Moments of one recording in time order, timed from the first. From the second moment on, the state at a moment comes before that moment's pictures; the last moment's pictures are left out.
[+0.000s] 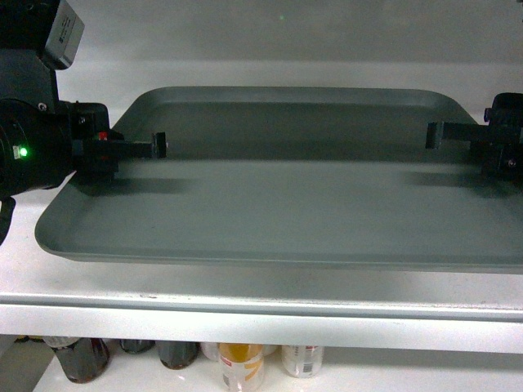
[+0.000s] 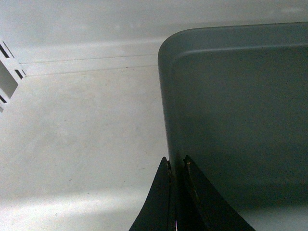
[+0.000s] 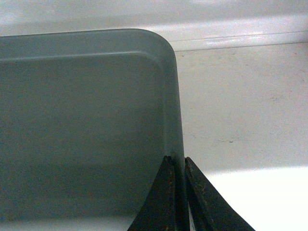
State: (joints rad) left arm -0.26 1.62 0.69 0.58 -0.15 -0.04; right arm 0.26 1.60 0.76 0.41 0.22 0.19
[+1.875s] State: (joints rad) left arm -0.27 1.61 0.68 0.59 -0.15 -0.03; right arm 0.26 1.59 0.75 0.42 0.22 0.20
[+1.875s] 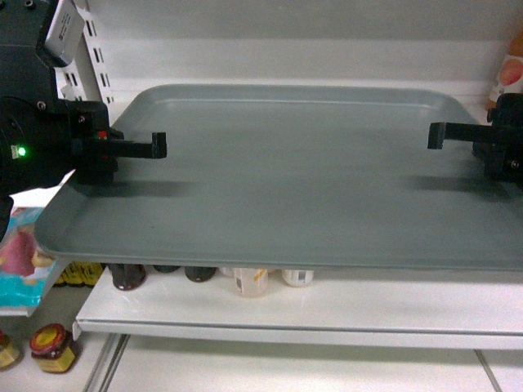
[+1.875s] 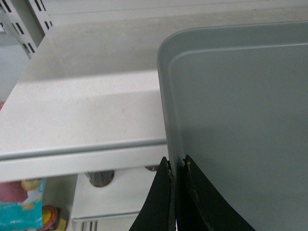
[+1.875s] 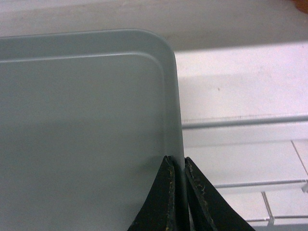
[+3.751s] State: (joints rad) left arm -0.27 1.61 0.68 0.58 -0.15 -0.02; right arm 0.26 1.59 0.74 0.42 0.22 0.20
